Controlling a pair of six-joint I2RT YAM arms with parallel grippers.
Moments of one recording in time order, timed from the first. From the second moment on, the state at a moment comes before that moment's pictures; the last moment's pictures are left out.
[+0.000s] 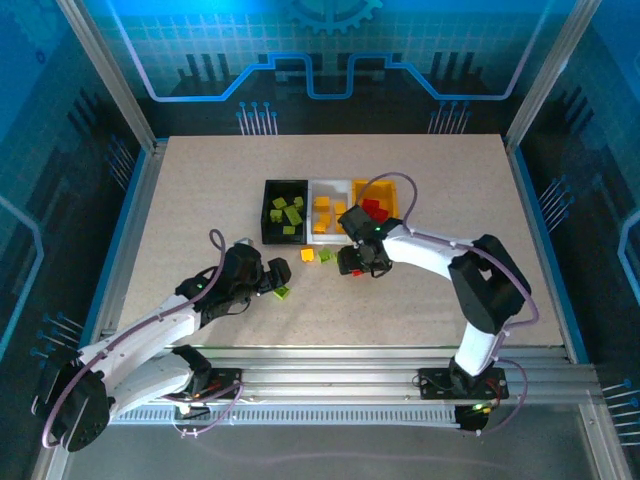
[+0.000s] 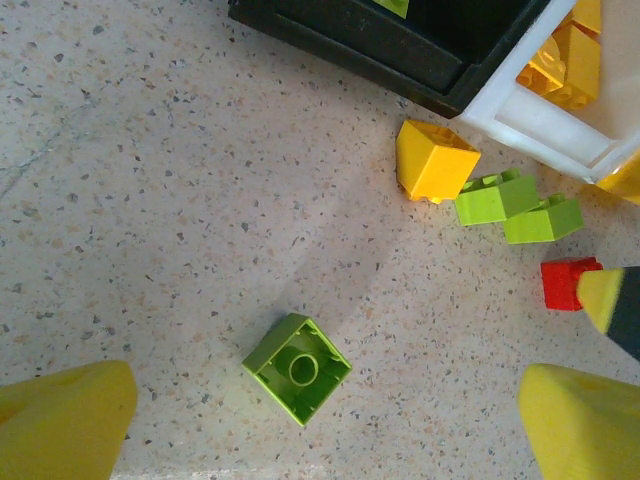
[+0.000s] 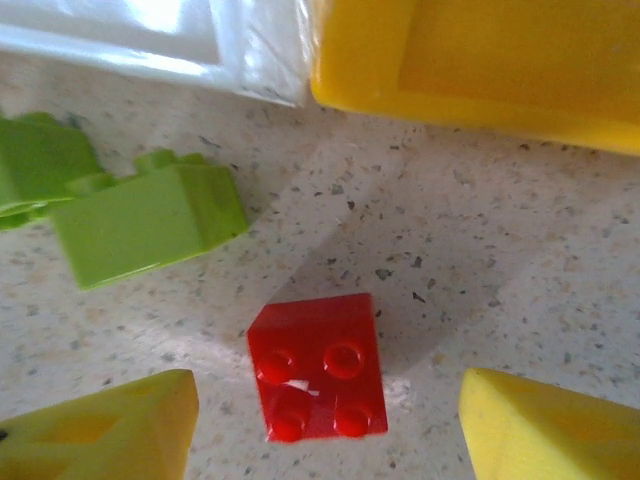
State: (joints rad) left arm -0.57 0.99 0.54 -0.41 -0.10 -0.92; right arm 0.66 1.78 1.12 -0.62 0.08 0.52
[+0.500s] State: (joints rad) left arm -0.57 0.99 0.54 -0.41 -0.10 -0.92; right arm 0.66 1.85 1.15 -0.62 0.11 0.50
